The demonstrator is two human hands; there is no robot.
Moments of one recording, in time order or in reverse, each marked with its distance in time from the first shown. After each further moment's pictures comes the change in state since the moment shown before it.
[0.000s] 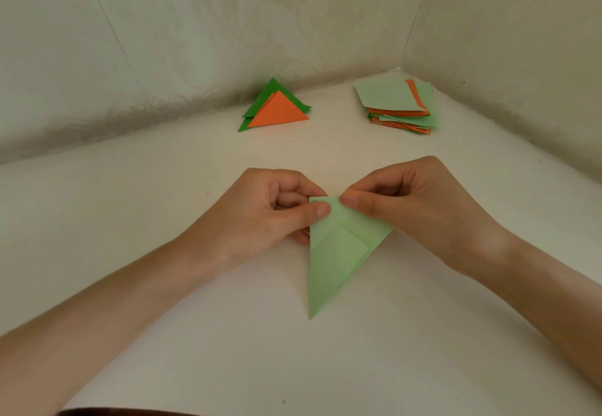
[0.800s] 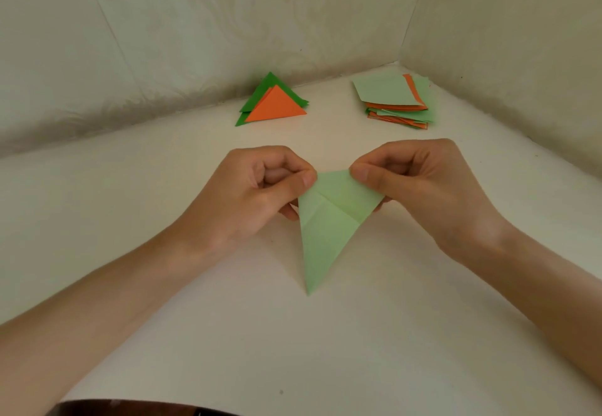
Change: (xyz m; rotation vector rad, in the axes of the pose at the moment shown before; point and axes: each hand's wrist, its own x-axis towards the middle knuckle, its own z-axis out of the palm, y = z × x) left_hand 0.002 0.003 -0.004 0.053 0.099 0.145; right_hand 0.004 -0.002 0.000 0.015 0.170 -0.044
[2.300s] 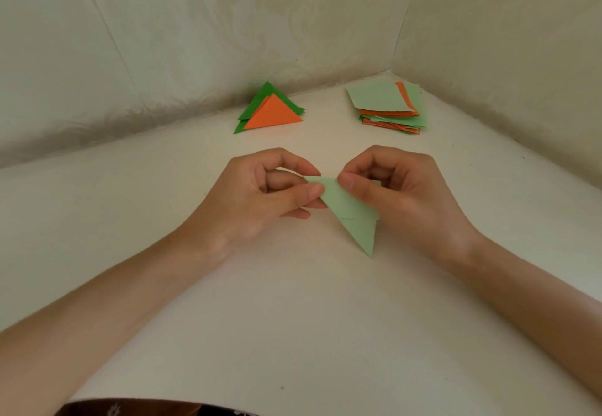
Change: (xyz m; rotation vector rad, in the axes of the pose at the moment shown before) left_hand 0.000 0.001 0.002 -0.168 -0.019 -0.057; right_hand 0.000 0.015 0.004 -0.077 -0.047 -0.157
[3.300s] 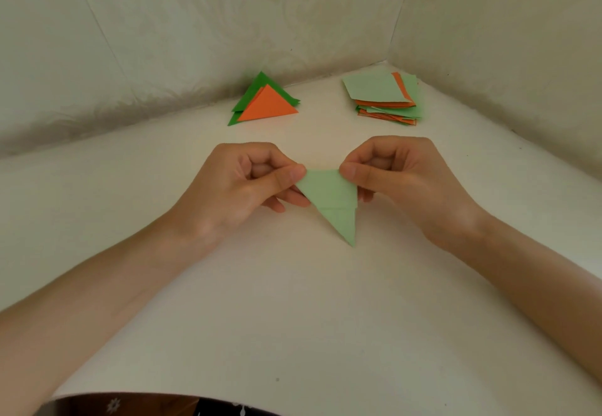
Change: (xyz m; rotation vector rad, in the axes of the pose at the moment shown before) left_hand 0.003 -0.002 -0.006 0.138 0.026 0.024; right_hand 0.004 -0.007 -0.007 0.106 -0.037 0.133
